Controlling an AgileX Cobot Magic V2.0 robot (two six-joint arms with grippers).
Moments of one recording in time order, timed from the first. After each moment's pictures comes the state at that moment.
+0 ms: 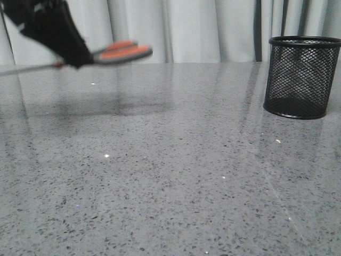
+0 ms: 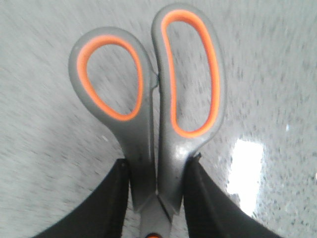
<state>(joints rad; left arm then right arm) -0.29 1.64 -1.45 -0.51 1.07 1.23 0.11 0.44 -0.61 0.53 0.56 -0.39</state>
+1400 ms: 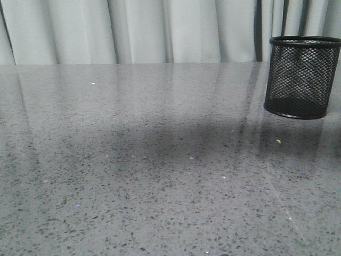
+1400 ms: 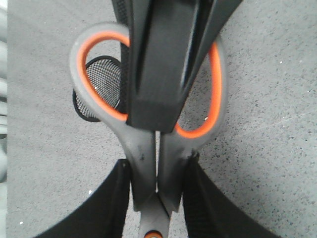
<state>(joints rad) -0.79 1.51 -1.65 -0.35 1.03 1.26 0.11 1.00 -0.70 1.65 0.81 -1.09</state>
